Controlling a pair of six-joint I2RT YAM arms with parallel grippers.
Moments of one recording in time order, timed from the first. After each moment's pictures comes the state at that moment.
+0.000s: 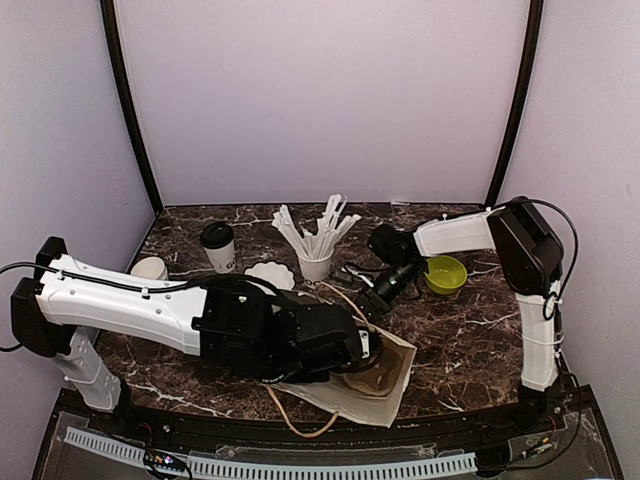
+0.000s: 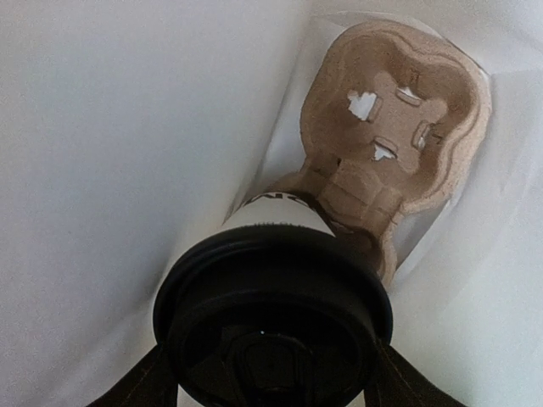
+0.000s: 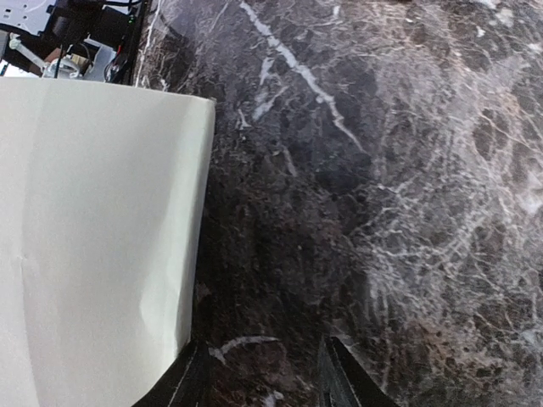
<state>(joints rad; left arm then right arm) -1.48 1.71 1.46 -0.90 -0.65 0.25 0.64 2.12 1.43 -0.76 -0.92 -0.49</state>
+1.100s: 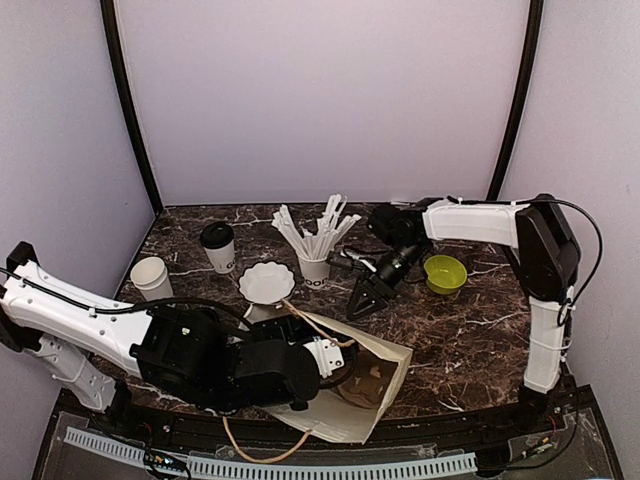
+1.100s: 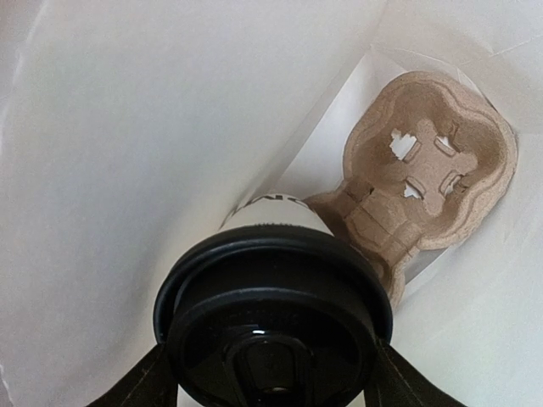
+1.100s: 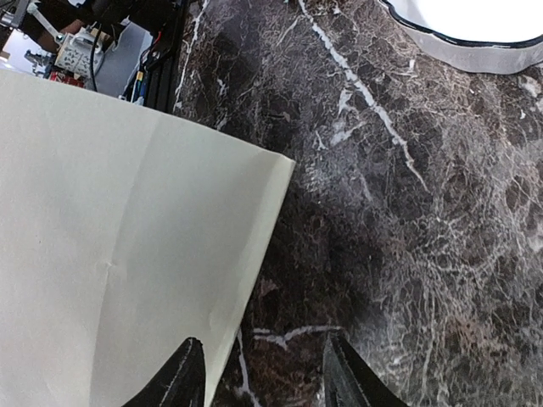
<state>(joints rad) -1.61 1.52 1.22 -0.73 -0.80 0.05 0.67 2.01 1.51 -0.95 -0.89 -0.58</state>
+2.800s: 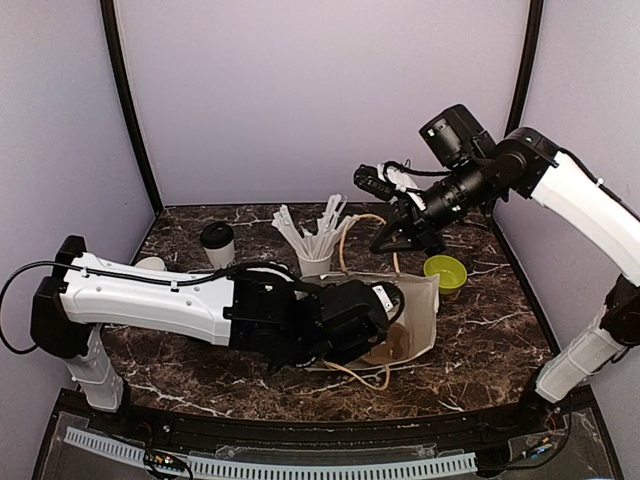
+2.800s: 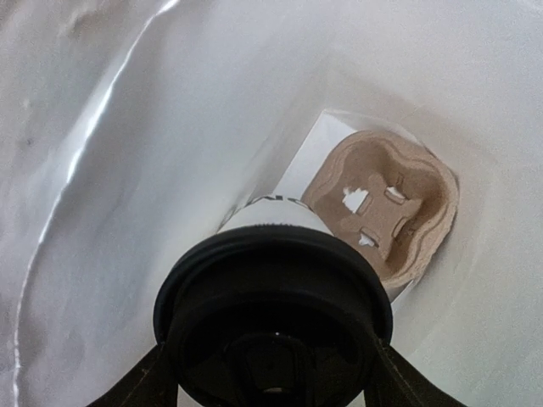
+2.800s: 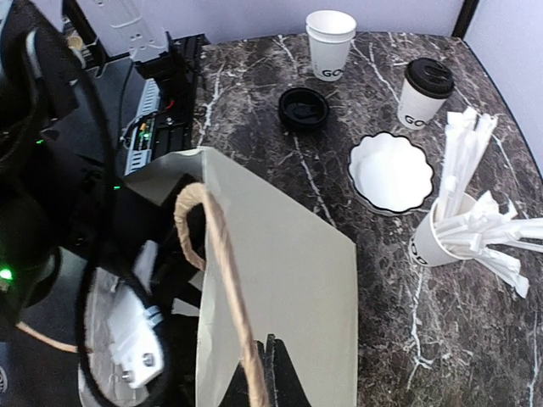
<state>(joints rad) -1.43 1.83 1.58 -0.77 -0.66 -0.10 0.82 1.49 1.74 -1.14 -0.58 -0.48</state>
